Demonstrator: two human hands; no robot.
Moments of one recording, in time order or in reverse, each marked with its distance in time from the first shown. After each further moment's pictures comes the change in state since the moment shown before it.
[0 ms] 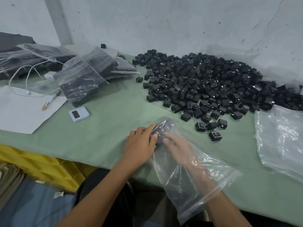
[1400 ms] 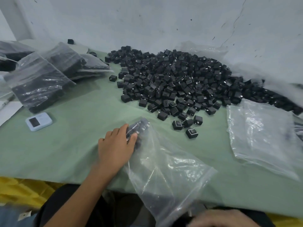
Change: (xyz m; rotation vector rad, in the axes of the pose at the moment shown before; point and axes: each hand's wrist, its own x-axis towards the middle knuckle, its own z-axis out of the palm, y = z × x) left_hand 0.019 0.010 0.008 0.173 0.036 -0.067; right_hand -0.156 0.081 -0.123 0.781 -0.365 -0.597
